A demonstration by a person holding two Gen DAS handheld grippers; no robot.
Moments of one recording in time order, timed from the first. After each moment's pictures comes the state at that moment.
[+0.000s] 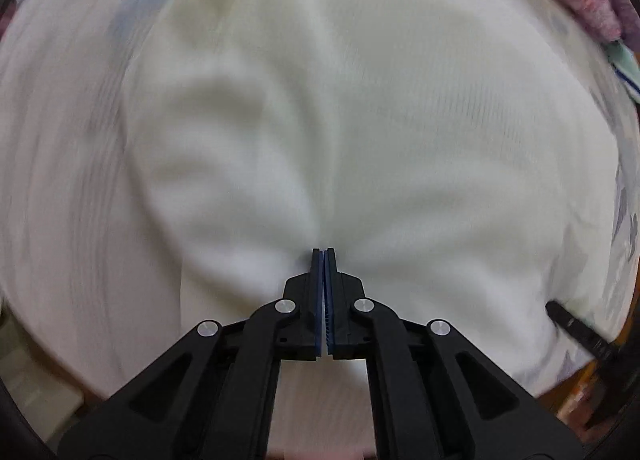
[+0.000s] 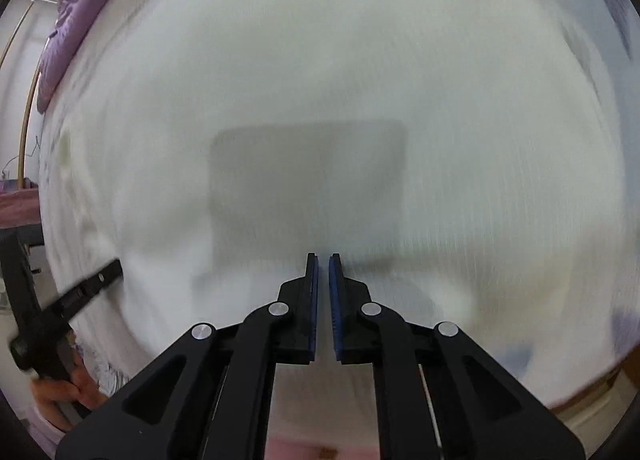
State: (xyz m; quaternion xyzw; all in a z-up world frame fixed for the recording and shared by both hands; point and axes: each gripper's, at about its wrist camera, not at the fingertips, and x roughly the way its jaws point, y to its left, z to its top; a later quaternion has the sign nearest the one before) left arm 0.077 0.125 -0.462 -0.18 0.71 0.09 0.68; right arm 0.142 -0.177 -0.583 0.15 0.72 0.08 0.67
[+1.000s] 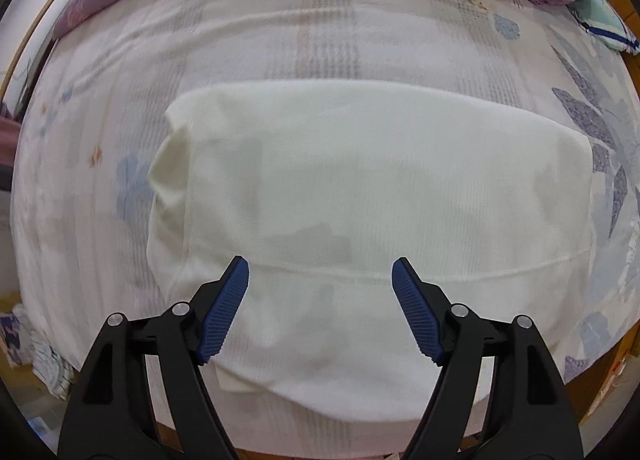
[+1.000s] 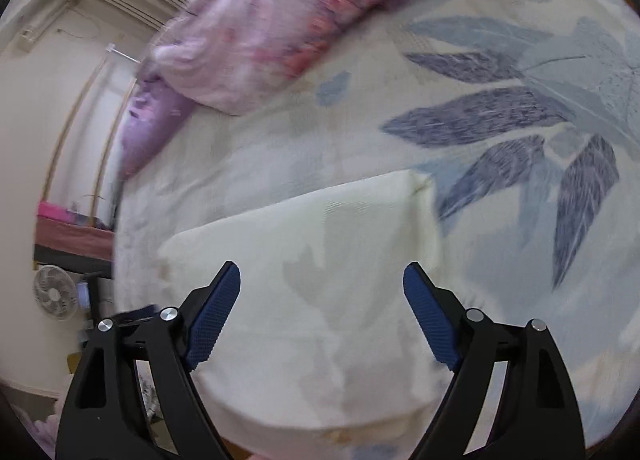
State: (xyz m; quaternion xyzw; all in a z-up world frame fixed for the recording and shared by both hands) left arm 0.223 0.066 -0.376 -0.03 0.68 0.07 0.73; right arm 0.276 -0.335 -0.465 0.22 0.59 0.18 0.75
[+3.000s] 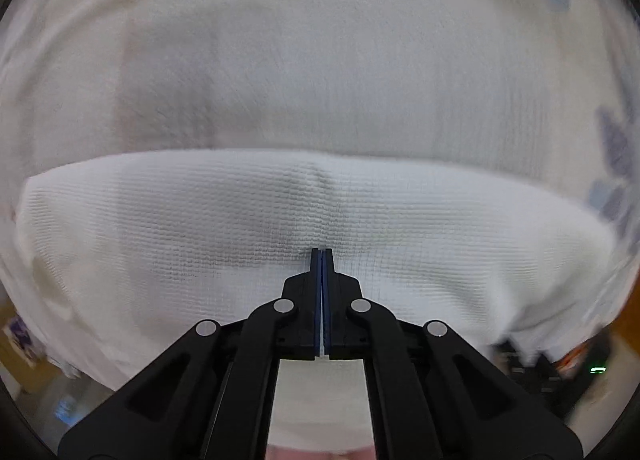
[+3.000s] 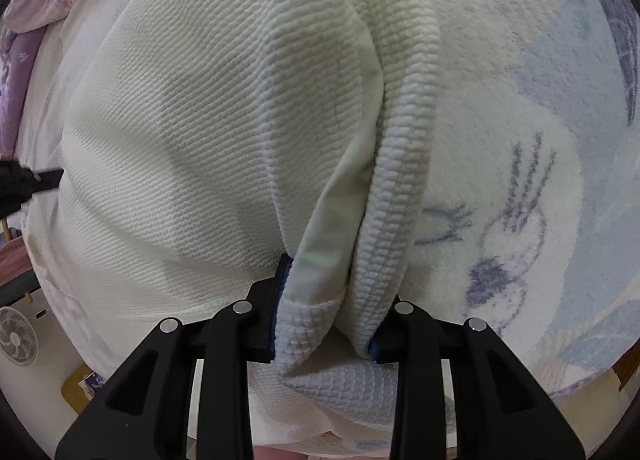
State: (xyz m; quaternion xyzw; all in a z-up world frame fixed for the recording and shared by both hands) left arm 0.376 0.009 -0.513 -0.06 0.82 0.02 0.58; right arm 0.217 -0.292 -0.573 0.17 0.77 0.02 0.61
